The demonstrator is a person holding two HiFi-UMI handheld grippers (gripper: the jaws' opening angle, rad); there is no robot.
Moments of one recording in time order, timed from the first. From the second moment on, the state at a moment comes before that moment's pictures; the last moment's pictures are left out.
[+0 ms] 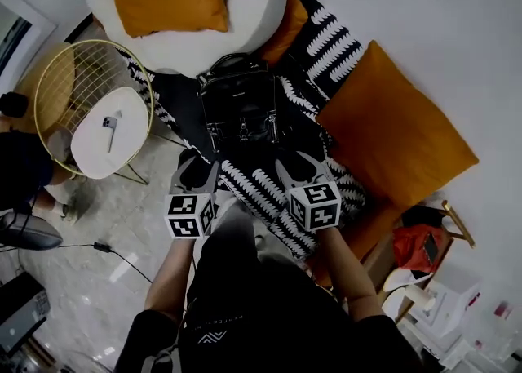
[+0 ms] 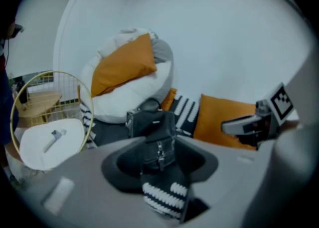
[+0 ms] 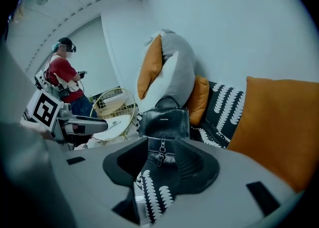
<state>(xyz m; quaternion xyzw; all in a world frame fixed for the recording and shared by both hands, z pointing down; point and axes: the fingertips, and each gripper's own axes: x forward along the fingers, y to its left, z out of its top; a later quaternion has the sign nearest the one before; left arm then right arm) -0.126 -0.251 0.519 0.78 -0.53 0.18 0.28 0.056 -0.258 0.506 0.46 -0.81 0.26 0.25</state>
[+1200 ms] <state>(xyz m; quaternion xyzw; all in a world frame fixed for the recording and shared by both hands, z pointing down) -0.146 -0.379 0.667 0.74 -0.55 0.24 0.31 0.055 -0.428 0.679 0.44 -0.79 0.31 0.30</state>
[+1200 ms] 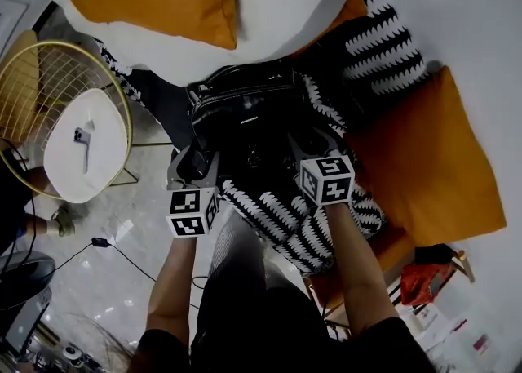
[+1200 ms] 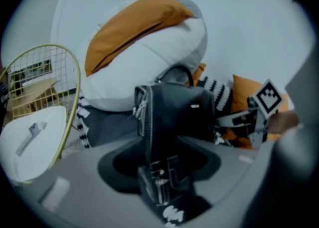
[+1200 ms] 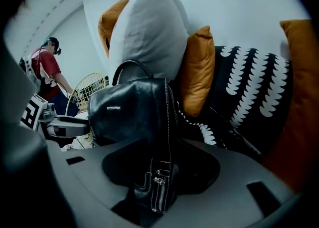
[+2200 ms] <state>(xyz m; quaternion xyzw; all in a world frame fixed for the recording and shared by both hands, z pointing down) -0.144 -0.386 0.675 0.75 -0.53 0.22 0.32 0.041 -0.430 0.678 0.43 -0.80 0.28 0.31</state>
